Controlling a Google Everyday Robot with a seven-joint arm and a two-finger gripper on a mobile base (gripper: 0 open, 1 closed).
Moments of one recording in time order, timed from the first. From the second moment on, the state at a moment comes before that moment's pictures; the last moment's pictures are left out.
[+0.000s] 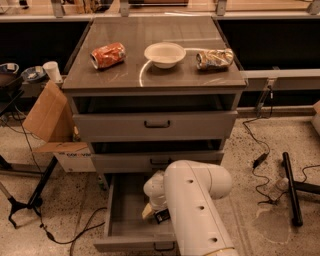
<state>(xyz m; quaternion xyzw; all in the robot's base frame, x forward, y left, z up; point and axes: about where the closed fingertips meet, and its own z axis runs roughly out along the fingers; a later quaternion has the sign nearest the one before) 0.599 -0.012 0.112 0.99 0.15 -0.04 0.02</state>
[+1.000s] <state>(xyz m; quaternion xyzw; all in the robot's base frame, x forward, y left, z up) 0.593 -0.022 0.084 0.99 0.15 -0.05 0.00</state>
